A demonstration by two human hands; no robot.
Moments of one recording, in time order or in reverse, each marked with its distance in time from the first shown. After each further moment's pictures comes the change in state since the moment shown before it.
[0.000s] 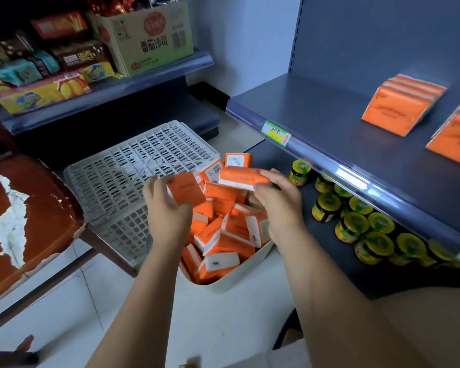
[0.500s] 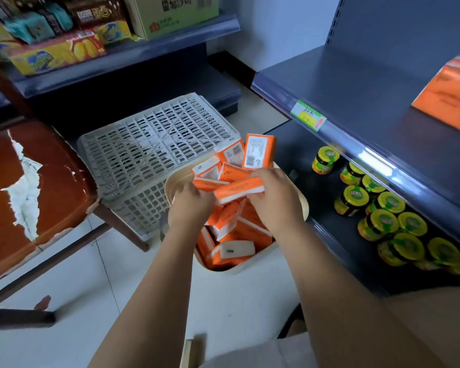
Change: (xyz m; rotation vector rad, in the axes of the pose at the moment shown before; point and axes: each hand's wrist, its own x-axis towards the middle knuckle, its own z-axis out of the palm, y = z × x) left_hand 0.027 -0.047 0.024 0.437 -0.317 -0.316; right_hand 0.012 0.038 0.019 -1.107 -0.252 -0.437
